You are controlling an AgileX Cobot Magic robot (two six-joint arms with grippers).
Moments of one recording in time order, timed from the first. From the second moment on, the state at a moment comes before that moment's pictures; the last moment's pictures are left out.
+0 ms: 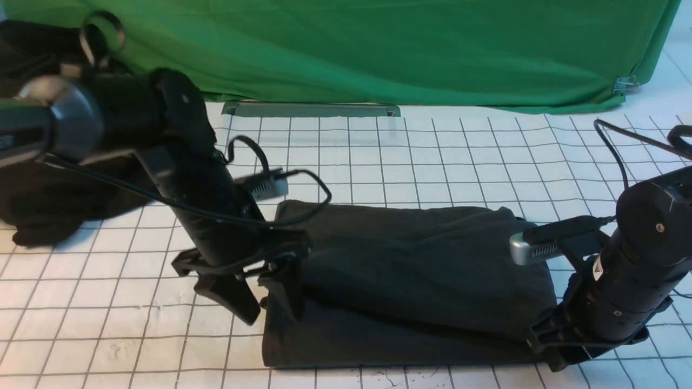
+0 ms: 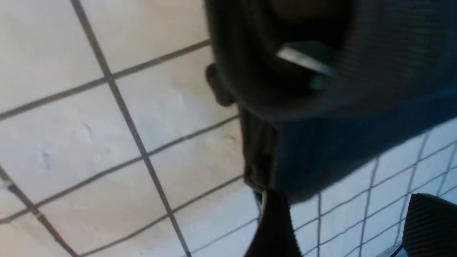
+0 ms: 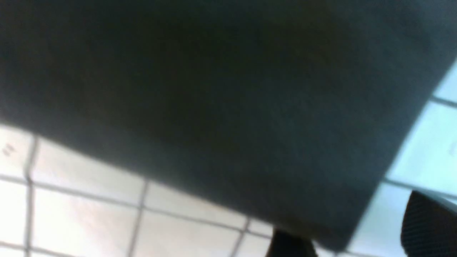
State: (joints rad) right arm 0.40 1.61 -0.88 -0.01 0.83 0.14; left arm -0.31 1.83 -1.30 -0.45 1.21 0.08
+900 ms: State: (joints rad) right arm 0.39 0.85 -0.95 -0.03 1.20 0.02; left arm -0.31 1.50 -1.30 -0.45 1.21 0.09
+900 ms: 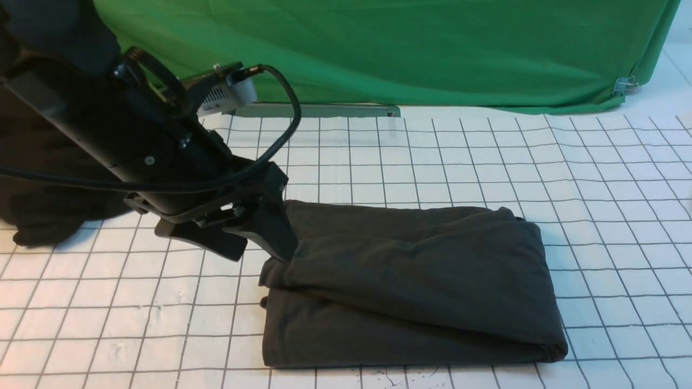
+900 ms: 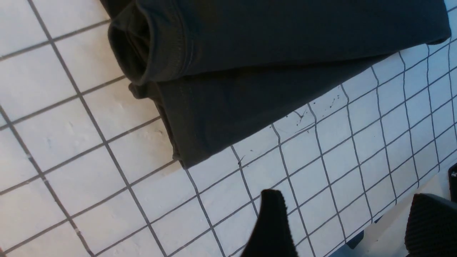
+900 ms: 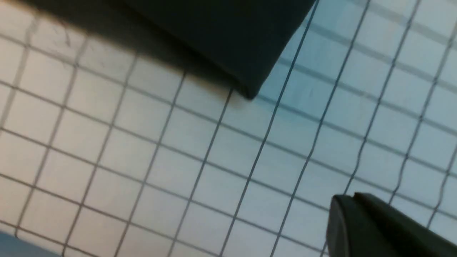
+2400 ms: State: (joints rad) right arm 0.39 0.23 -0.37 -0.01 0.27 0.02; left arm -0.31 1.50 -1.30 -0.45 1.11 0.17
